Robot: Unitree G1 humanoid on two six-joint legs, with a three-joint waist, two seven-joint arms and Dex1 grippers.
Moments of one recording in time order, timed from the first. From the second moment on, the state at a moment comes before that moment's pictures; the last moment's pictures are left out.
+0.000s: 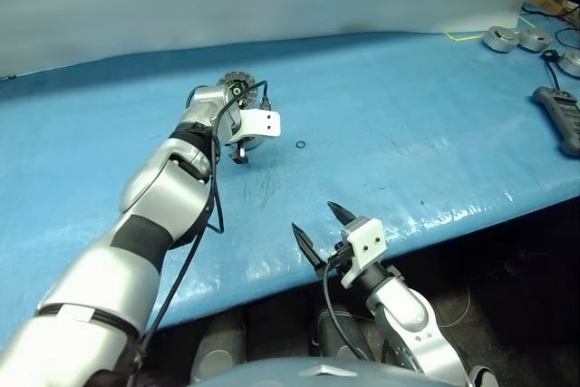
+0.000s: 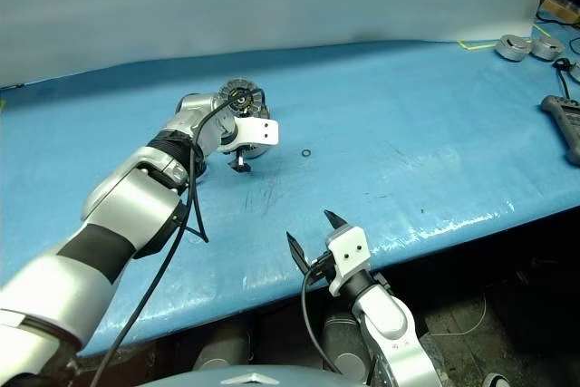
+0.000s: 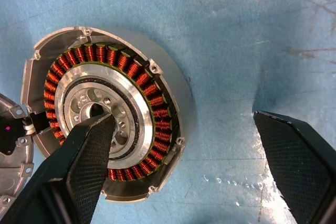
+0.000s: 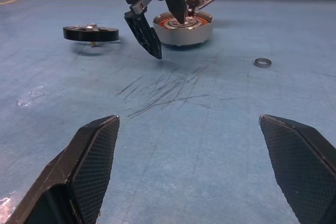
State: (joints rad) left arm -1.33 0.22 -0.56 1.34 0.61 0.14 -0.98; right arm 0.34 -0.20 0.29 -0.47 0.08 0.12 0.30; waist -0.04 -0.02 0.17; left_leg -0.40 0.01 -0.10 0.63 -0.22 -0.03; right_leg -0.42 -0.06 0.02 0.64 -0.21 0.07
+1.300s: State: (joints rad) left arm -1.06 0.48 -0.51 0.90 0.56 0.15 -1.24; right arm 0.15 -0.08 0.28 -0.24 0.08 0.07 0.26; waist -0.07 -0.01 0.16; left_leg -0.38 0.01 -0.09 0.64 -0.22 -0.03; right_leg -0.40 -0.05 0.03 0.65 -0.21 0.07
